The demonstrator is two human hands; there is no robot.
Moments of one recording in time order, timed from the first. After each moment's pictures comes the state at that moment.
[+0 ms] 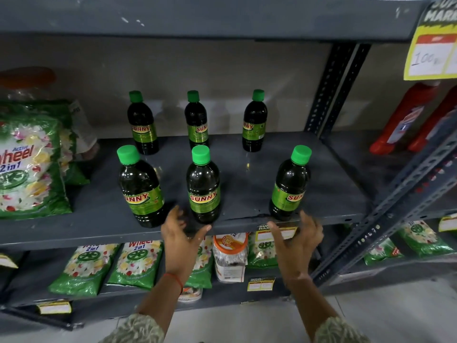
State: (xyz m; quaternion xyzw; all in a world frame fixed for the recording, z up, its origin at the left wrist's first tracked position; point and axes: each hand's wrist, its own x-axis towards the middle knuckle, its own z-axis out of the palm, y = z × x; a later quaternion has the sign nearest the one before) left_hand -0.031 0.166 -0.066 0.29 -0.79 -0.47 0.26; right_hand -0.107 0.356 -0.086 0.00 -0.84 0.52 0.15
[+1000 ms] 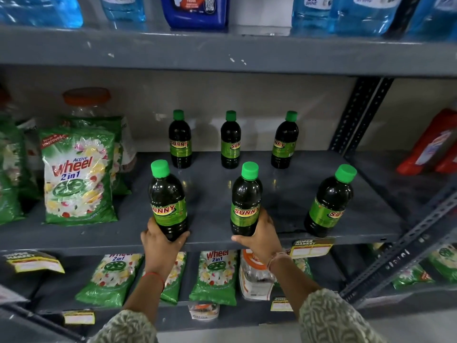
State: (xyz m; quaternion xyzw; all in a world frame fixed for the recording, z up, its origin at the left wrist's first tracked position) left_hand 0.005 0.042 -0.065 0.36 -0.81 -0.39 0.25; right_hand -0.110 0.231 -0.062 0.18 -0.87 0.45 -0.09
